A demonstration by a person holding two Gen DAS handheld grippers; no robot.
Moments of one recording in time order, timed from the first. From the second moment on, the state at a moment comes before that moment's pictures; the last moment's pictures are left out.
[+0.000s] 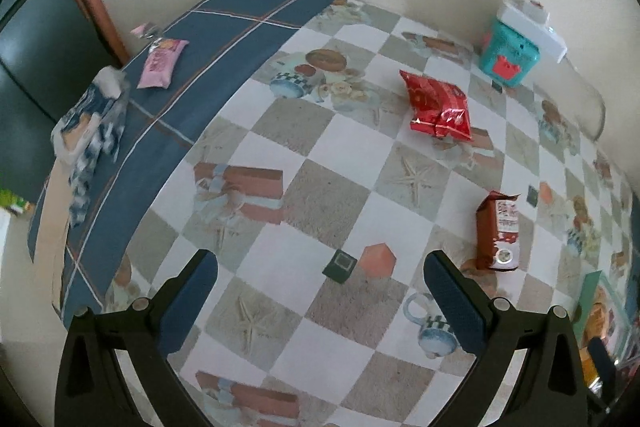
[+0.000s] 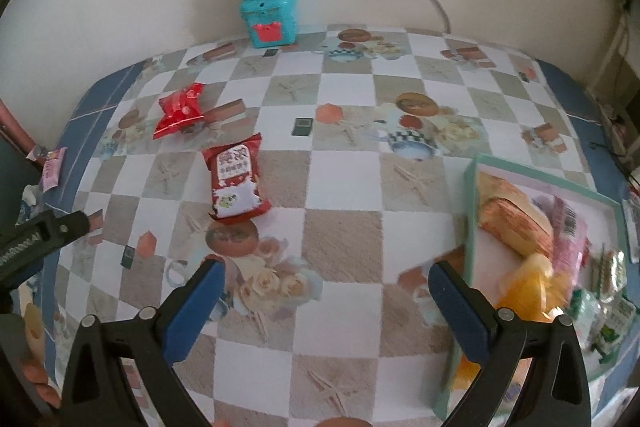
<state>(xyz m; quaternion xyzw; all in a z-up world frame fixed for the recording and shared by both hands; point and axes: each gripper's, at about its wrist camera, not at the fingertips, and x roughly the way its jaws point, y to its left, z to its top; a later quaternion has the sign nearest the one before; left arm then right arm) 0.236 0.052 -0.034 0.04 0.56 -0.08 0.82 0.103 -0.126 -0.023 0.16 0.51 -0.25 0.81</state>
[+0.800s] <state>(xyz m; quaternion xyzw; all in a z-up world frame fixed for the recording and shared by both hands) 0.336 0.025 -0.060 -0.03 0.61 -0.18 0.77 0.213 -0.130 -0.081 0.15 0.56 -0.18 0.80</state>
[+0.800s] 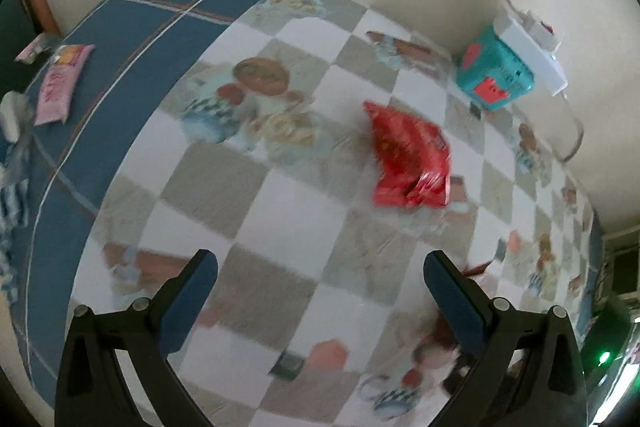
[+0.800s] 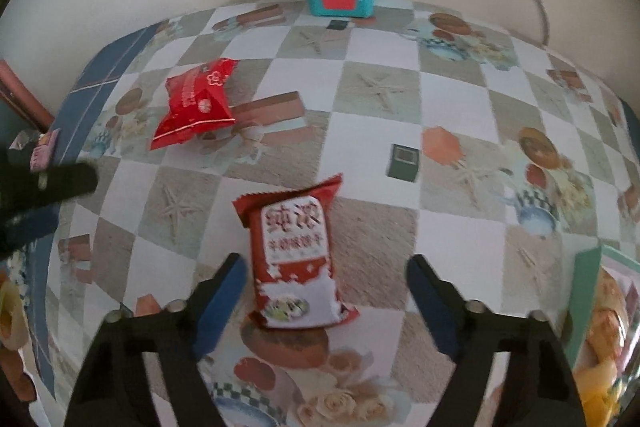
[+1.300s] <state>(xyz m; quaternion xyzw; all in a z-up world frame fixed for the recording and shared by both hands) 0.367 -0.056 -0.069 0.00 0.62 -0.21 0.76 0.230 -0.157 -0.081 0.13 0.57 -0.16 0.80</state>
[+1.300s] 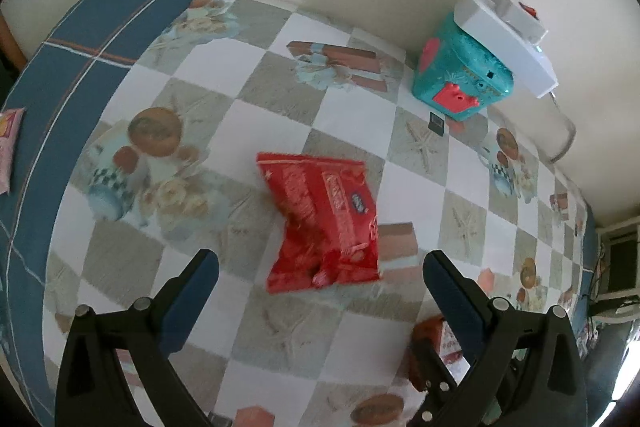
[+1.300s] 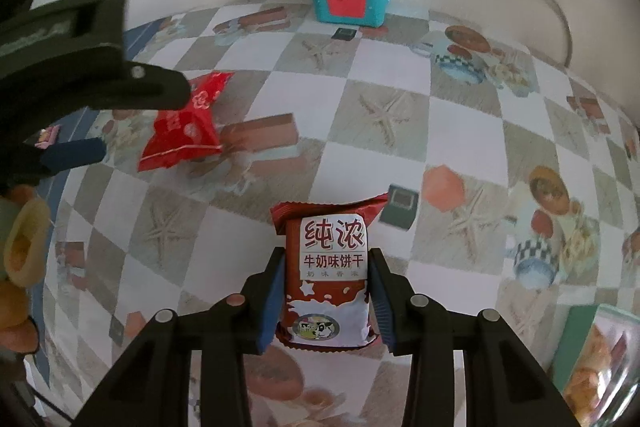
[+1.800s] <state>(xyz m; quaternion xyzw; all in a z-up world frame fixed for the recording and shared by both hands) 0.377 -0.075 -0.083 0.02 0.63 -0.19 0.76 0.227 -0.172 -0.072 0.13 0.56 -0.16 0.80</state>
